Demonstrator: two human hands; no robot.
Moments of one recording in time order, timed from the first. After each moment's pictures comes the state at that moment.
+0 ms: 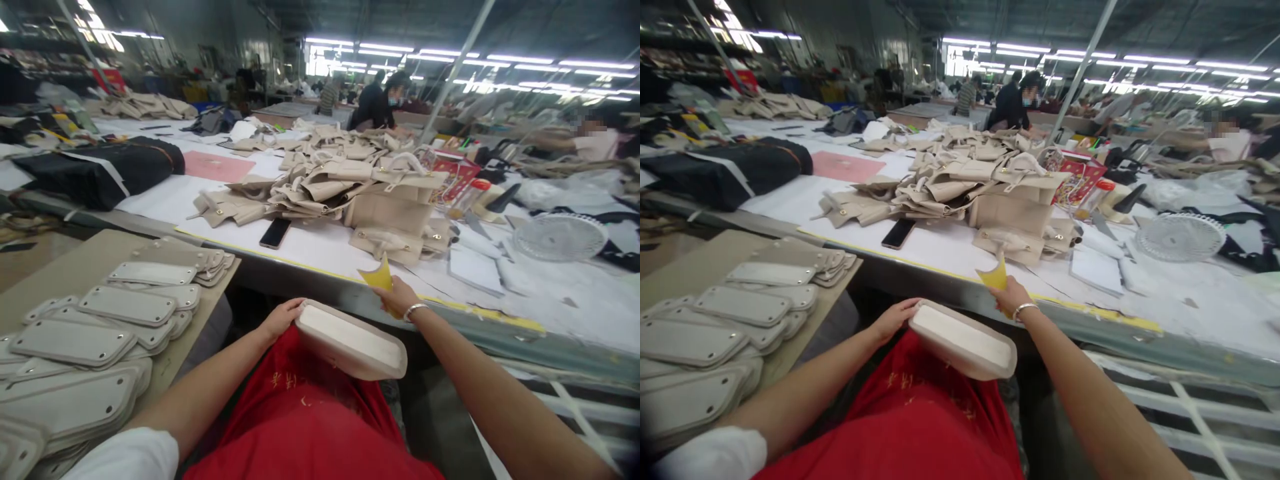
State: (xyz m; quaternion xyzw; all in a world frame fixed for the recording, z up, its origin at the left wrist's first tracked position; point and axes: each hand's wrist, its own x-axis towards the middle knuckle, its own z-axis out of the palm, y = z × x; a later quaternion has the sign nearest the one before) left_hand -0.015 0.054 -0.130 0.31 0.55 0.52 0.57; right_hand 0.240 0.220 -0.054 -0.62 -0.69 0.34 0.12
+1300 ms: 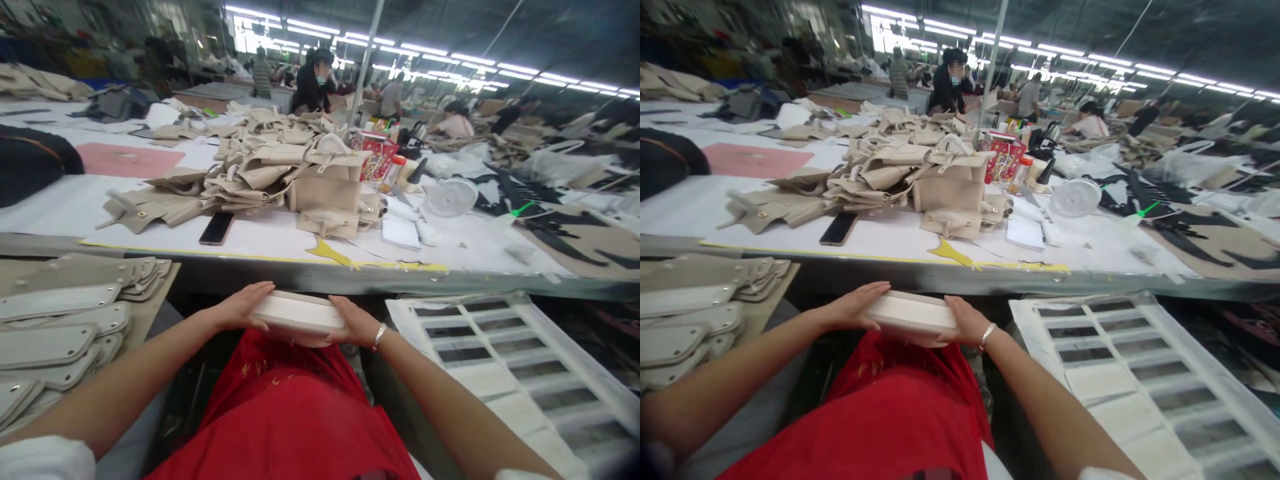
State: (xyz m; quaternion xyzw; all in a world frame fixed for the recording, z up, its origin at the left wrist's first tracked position) left_hand -0.019 0.075 -0.097 0.80 0.51 0.14 0.27; right_hand 0.309 0.108 -0.080 -0.41 -0.87 0.28 0.06
